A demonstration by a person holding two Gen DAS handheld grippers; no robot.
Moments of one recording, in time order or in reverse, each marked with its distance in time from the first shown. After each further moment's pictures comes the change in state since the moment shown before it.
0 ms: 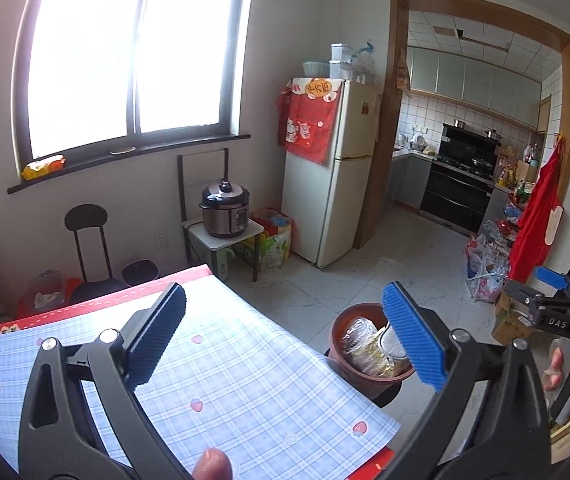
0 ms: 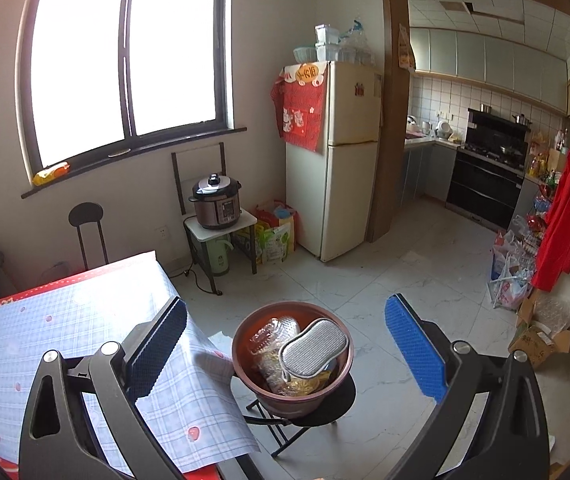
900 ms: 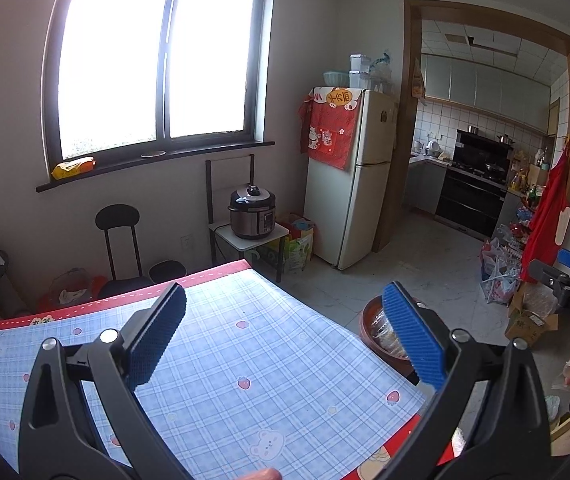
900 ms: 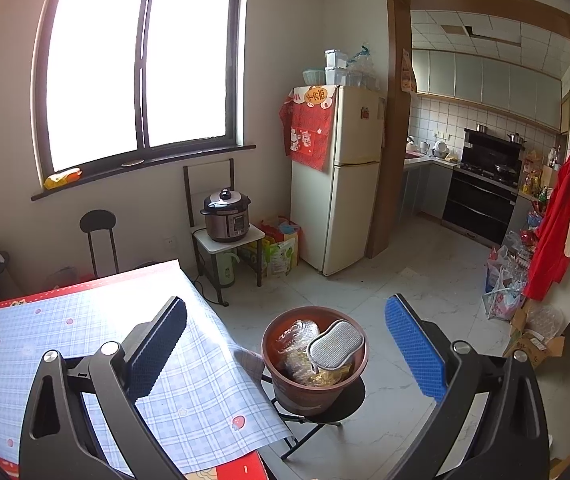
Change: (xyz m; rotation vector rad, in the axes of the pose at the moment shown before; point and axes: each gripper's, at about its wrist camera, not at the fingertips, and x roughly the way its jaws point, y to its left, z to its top) left arm -0.065 0.055 -0.018 -0.002 -0.019 0.050; right arm -0.067 0.068 -0.006 -0.019 -0.051 -0.022
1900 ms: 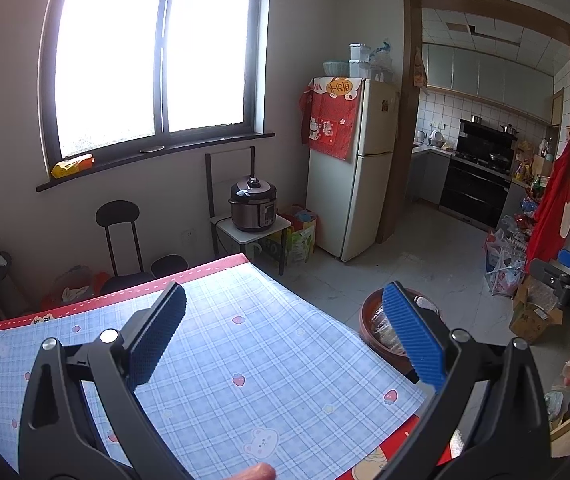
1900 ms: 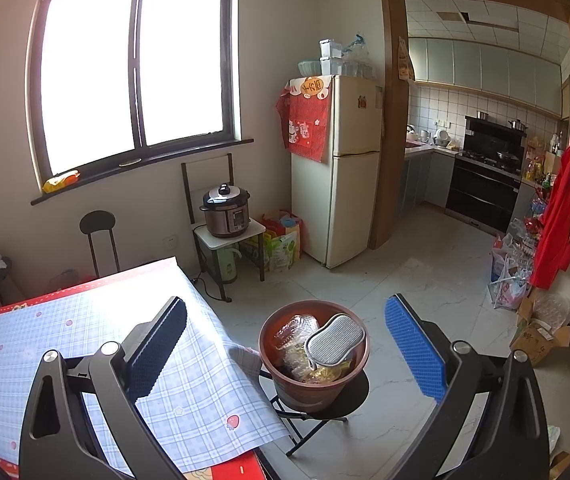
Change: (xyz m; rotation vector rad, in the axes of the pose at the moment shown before) left arm 0.016 -0.019 -0.003 0.016 0.034 0.021; right arm 0.019 -0.021 0.000 0.037 0.026 0.019
